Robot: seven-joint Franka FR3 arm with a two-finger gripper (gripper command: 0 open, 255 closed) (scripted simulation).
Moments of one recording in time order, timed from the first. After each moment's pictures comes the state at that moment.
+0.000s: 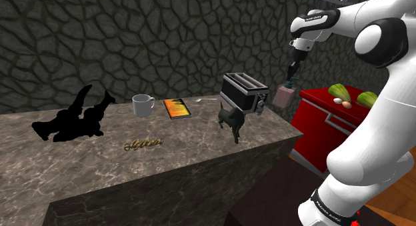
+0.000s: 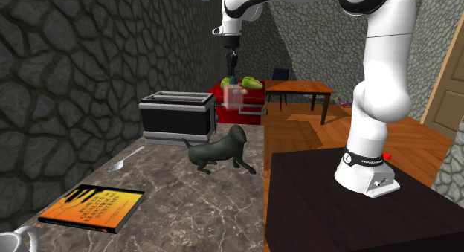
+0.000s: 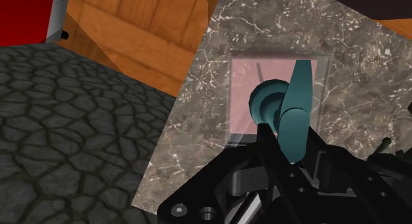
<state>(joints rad) -0.46 0.09 -0.31 -1.69 0.07 1.77 -0.90</state>
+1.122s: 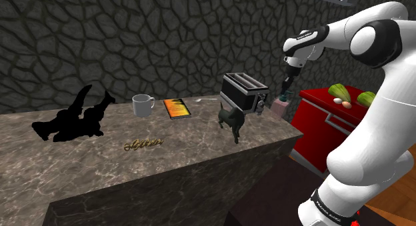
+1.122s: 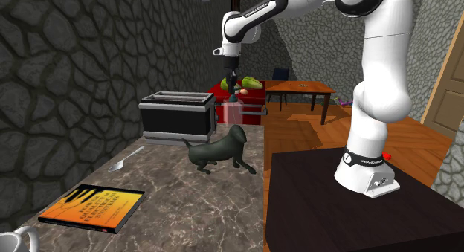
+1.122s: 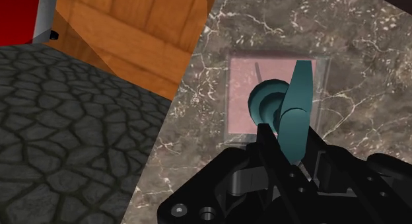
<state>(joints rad) -0.46 0.12 -0.31 -1.88 0.08 1.99 -0.91</state>
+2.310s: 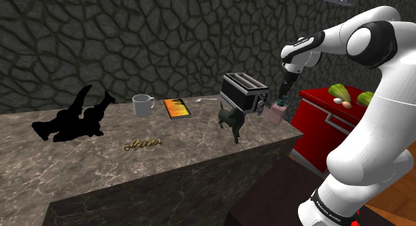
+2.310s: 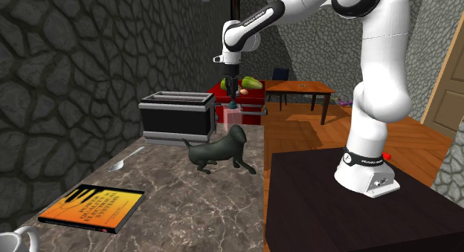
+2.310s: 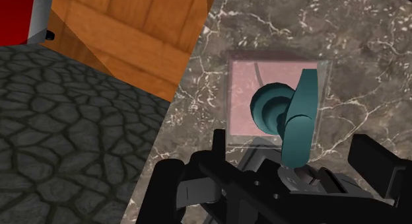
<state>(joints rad) -0.46 0.15 -0.31 -1.93 0.09 2.07 -0.92</state>
